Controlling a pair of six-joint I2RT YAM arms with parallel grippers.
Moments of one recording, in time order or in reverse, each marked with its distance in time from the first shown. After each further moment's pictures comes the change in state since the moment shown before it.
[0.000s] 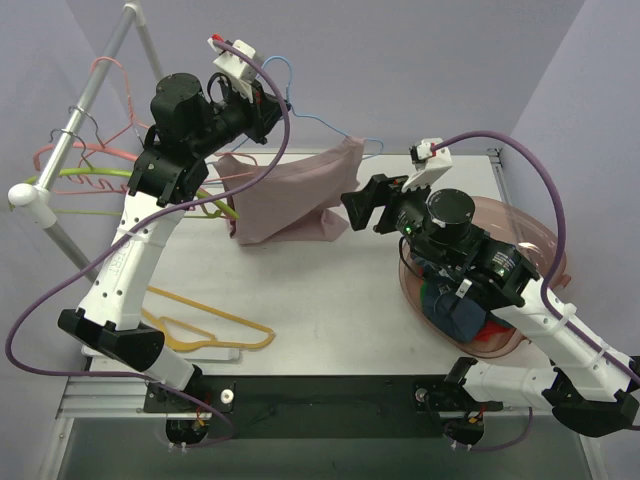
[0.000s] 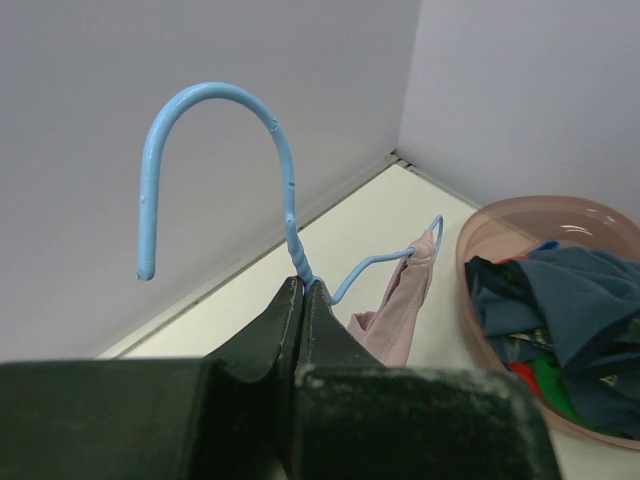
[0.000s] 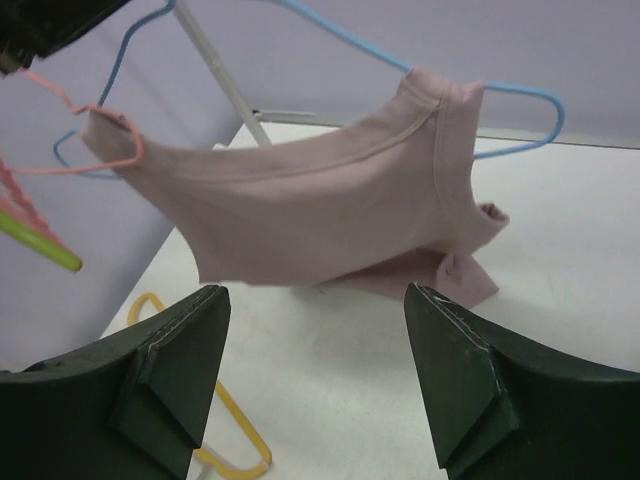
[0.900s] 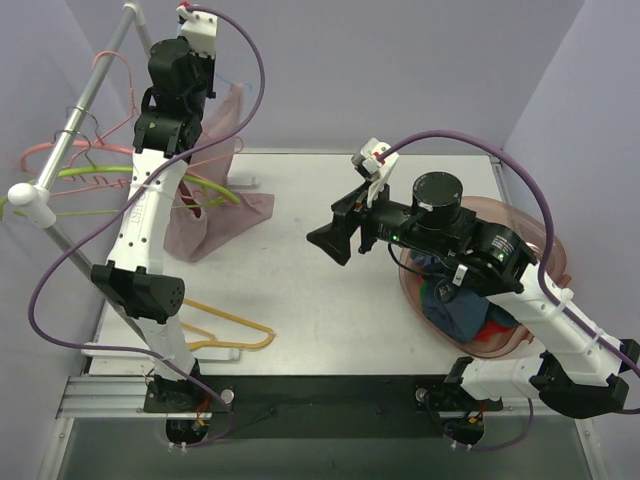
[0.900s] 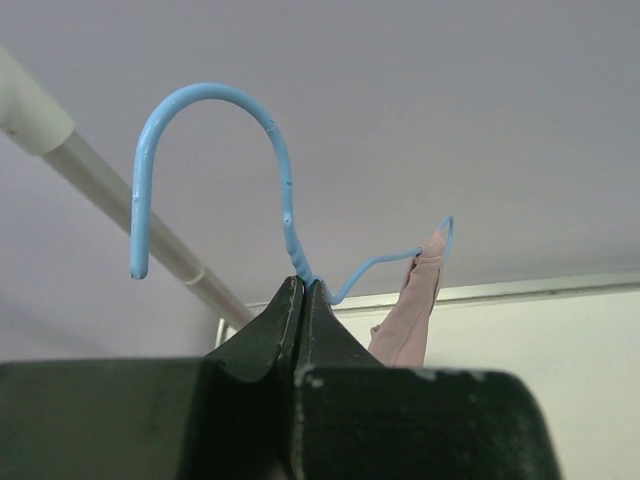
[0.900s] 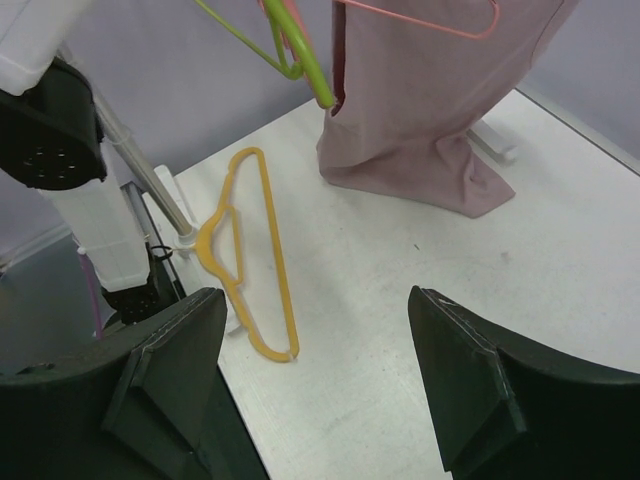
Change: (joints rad) left arm 0.183 0.320 0.334 -0.073 -0.680 0.270; right arm 0.056 0.127 0.236 -0.181 -0.476 -0.258
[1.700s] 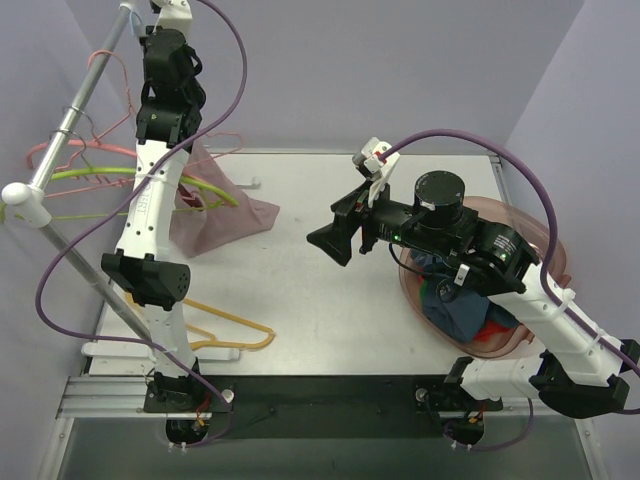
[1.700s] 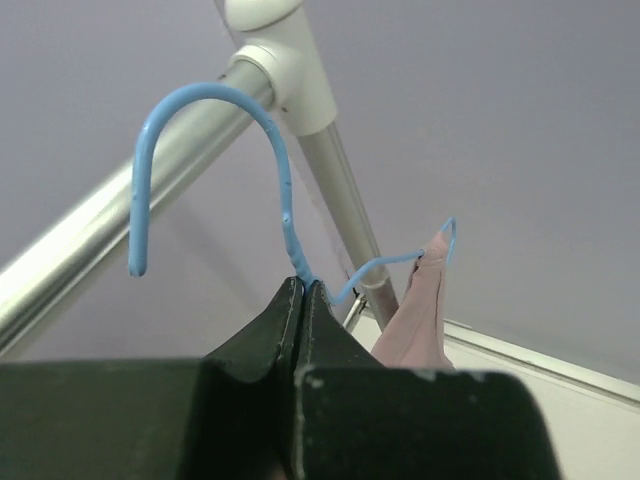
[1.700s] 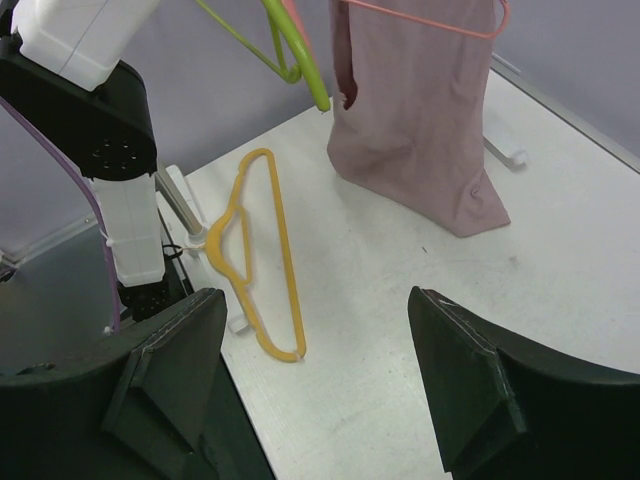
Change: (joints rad) left arm 0.031 0.108 0.142 0.093 -0.406 0.089; right arm 0.000 0.000 0.008 -0.004 -0.014 0.007
